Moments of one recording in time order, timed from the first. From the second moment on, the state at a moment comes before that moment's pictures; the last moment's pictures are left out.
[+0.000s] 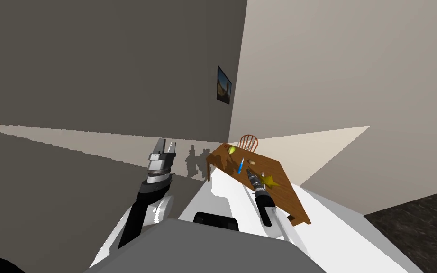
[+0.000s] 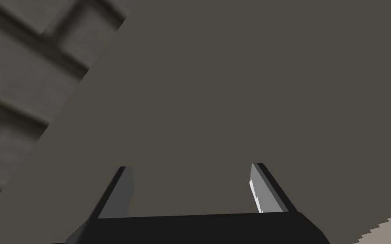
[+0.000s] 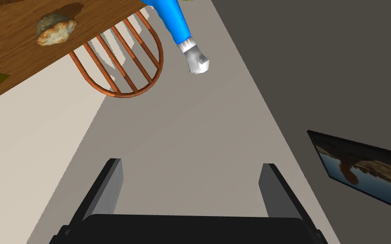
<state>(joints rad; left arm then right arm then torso) 0.54 -0.04 0.06 -2.36 -0.08 -0.61 -0.04 0.32 -0.14 0.01 -1.73 1.10 -0.01 -0.29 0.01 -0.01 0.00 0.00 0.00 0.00</state>
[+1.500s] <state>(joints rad) 0.54 -0.04 0.06 -2.36 -0.08 -0.61 -0.04 0.31 -0.14 0.06 -1.54 1.49 0.23 -0.35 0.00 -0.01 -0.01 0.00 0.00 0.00</state>
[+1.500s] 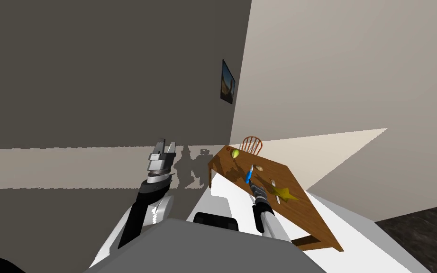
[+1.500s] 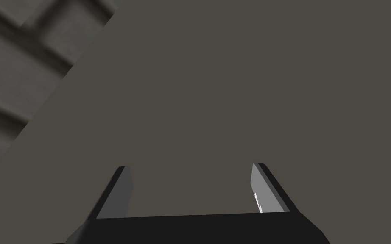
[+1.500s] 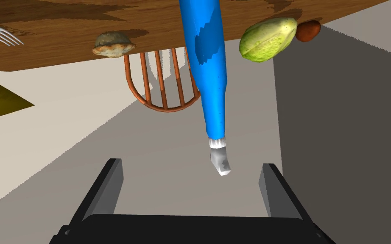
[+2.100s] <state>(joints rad) 0.54 -0.04 0.06 -2.36 -0.08 -0.61 -0.04 0.33 -0.12 0.07 -1.46 1.63 0.35 -0.35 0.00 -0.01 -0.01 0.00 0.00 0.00</state>
